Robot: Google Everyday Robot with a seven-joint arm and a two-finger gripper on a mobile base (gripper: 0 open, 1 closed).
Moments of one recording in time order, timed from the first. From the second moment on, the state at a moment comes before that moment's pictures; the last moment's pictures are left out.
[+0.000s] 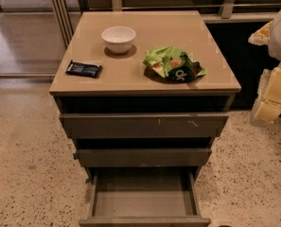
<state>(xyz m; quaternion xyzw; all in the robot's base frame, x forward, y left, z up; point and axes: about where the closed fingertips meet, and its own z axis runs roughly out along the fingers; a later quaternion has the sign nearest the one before) 0.438 -0.217 0.976 -0.60 0.78 -0.03 0.16</state>
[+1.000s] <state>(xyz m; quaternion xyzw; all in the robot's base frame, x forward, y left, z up) 0.488 -0.208 0.956 -0.58 0.77 -0.02 0.25</state>
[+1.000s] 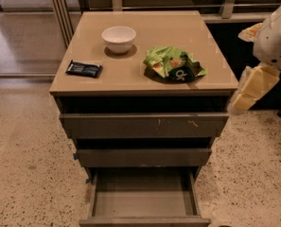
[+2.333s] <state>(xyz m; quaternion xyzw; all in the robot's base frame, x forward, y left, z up) 0.612 -0.155 0.917 -0.55 0.72 0.03 0.41</state>
